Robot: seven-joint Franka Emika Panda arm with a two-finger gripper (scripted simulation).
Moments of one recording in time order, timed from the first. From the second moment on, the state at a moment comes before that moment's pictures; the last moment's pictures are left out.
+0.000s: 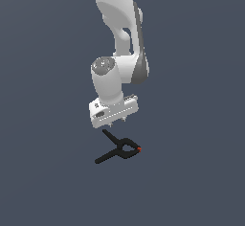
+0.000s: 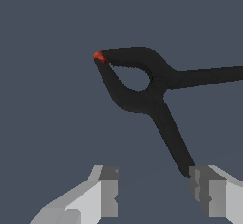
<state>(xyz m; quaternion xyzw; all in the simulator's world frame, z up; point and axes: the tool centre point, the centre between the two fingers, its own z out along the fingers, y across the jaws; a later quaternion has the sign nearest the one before) 0.021 -0.024 0.118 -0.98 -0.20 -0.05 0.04</state>
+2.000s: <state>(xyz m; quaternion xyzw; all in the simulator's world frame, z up) 0.025 -0.083 0.049 -0.90 -0.41 -0.13 0.07</state>
